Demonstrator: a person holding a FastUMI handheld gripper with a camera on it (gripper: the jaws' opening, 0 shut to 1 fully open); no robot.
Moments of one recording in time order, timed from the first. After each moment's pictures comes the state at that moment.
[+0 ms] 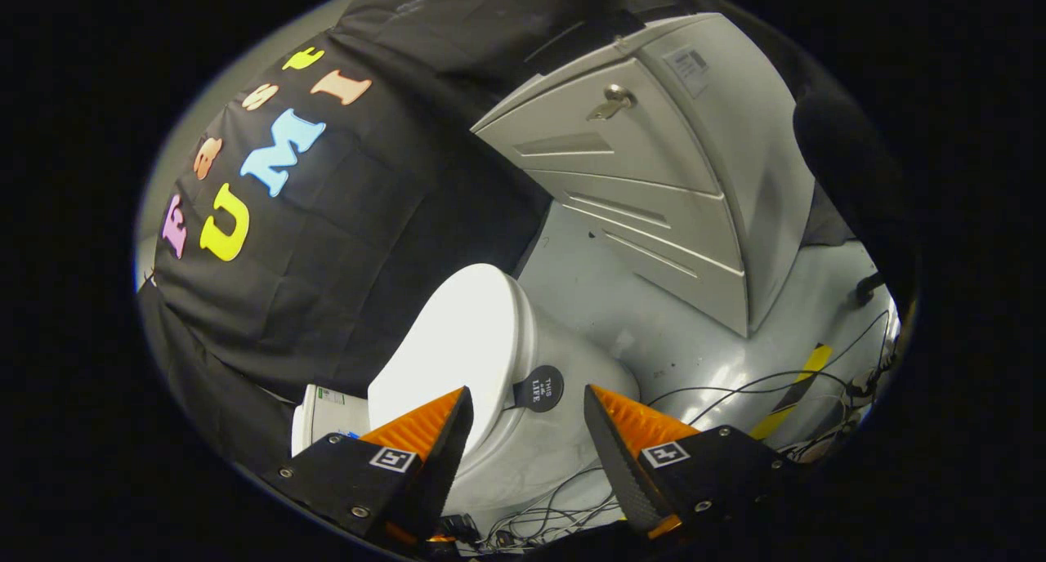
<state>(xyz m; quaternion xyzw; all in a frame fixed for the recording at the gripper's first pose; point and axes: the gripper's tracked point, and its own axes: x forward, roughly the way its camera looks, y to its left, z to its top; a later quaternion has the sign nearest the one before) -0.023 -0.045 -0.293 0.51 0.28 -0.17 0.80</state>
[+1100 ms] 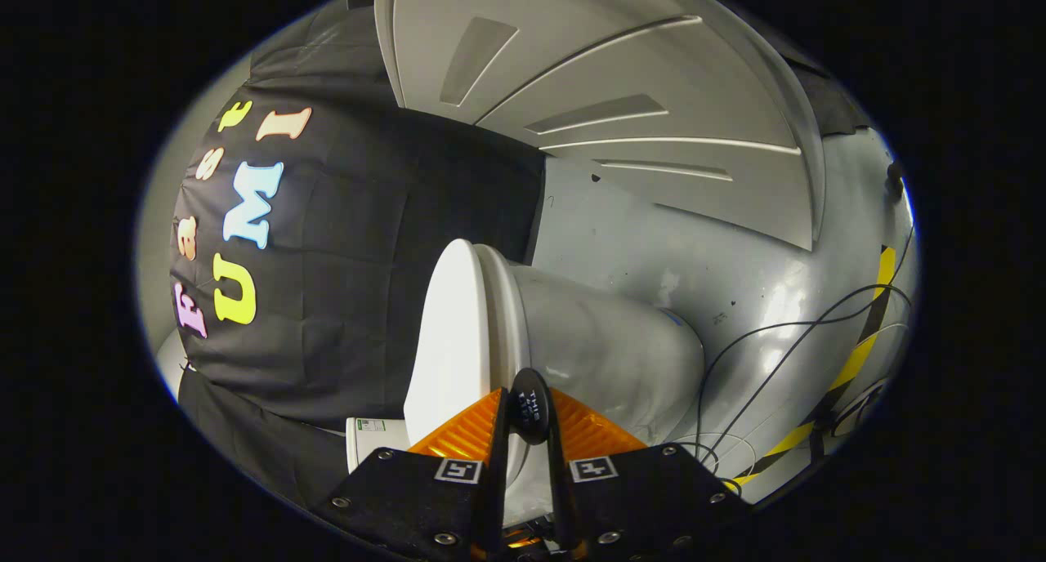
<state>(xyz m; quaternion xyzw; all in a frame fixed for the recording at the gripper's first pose) 0.029 -0.015 -0.346 0.63 0.25 -0.12 0.72</state>
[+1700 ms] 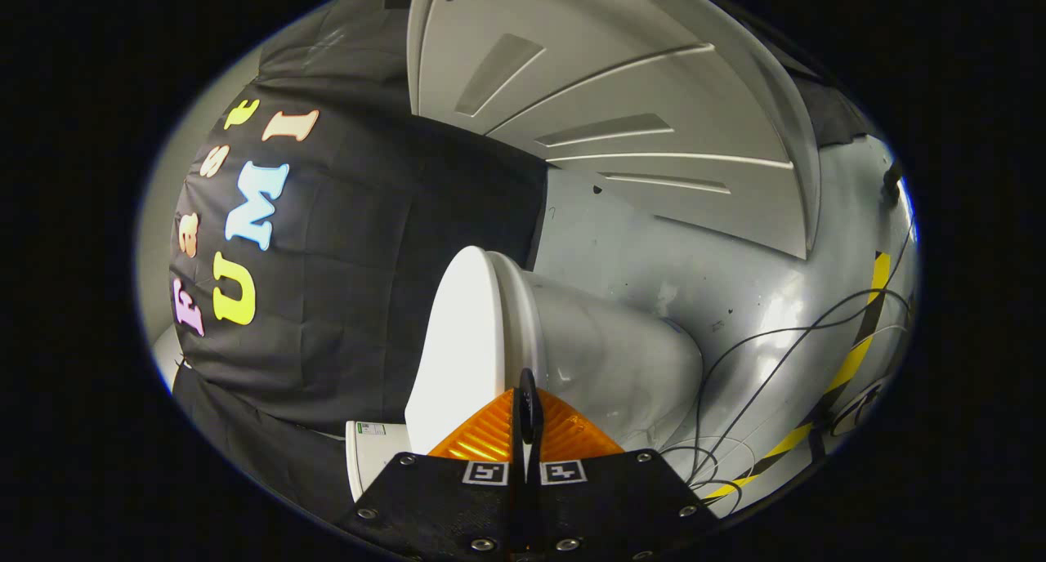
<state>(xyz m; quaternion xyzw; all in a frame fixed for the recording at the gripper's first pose) 0.028 -0.015 -0.329 0.60 0.25 -0.13 0.75</state>
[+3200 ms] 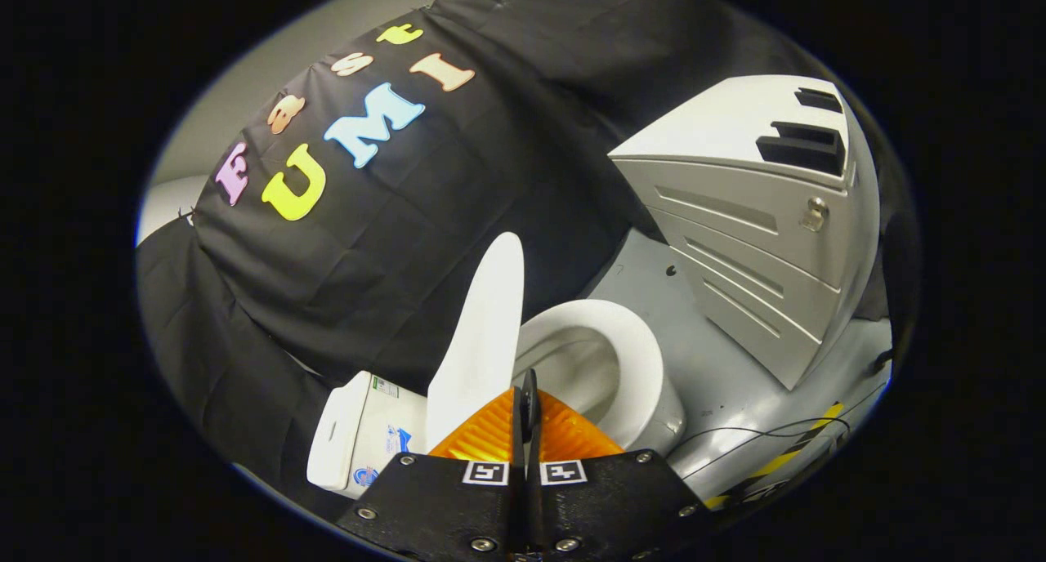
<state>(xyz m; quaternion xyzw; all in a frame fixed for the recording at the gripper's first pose) 0.045 0.008 -0.163 0.40 0.22 -0.06 0.89</state>
